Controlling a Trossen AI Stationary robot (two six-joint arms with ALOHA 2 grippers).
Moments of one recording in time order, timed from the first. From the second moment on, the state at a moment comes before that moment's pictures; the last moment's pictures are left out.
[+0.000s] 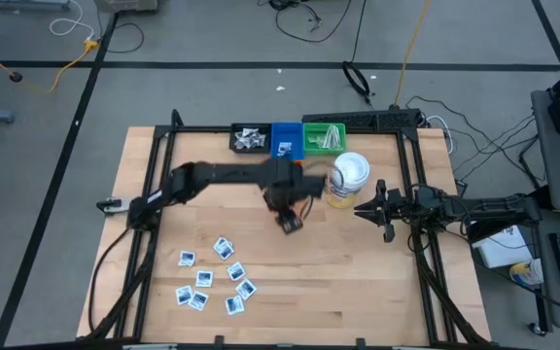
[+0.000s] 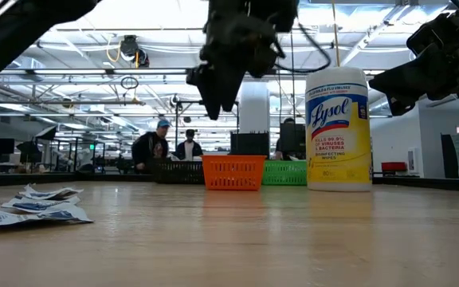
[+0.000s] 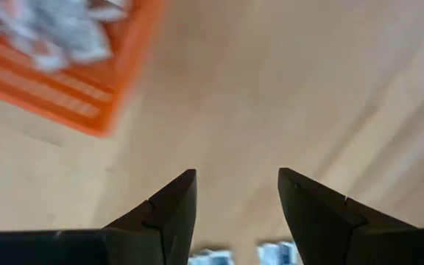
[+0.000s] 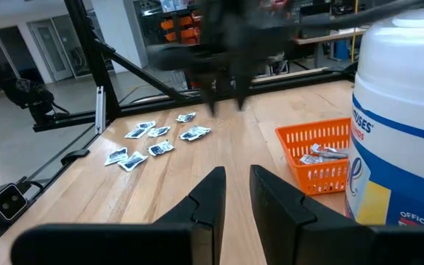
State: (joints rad) left arm 0.06 2.30 2.27 -1.57 0.15 -0.43; right arm 0.01 0.16 0.01 0.08 -0.03 0.19
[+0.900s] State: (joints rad) left arm -0.33 2.17 1.97 -1.46 0.16 -0.96; right arm 0.01 0.16 0.01 0.08 -0.03 0.19
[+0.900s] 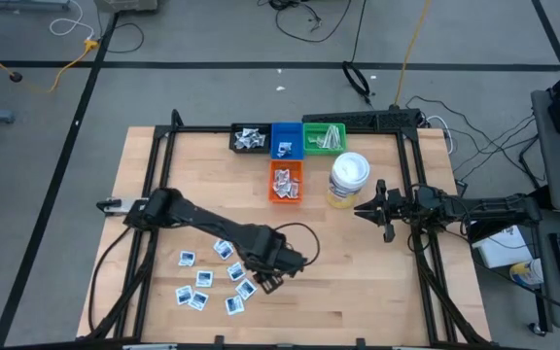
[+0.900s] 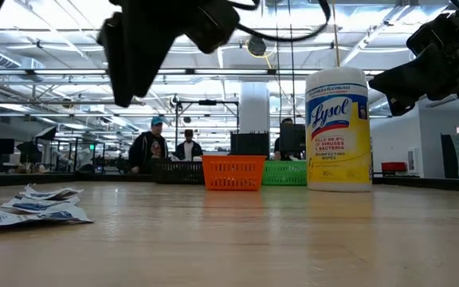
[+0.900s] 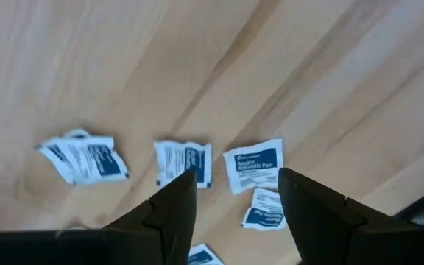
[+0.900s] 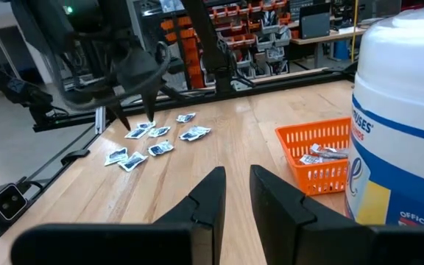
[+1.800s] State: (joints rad) left arm -0.49 2.01 1.57 -1.04 0.14 -1.36; right arm 0.01 0.16 0.01 0.08 -0.03 0.19
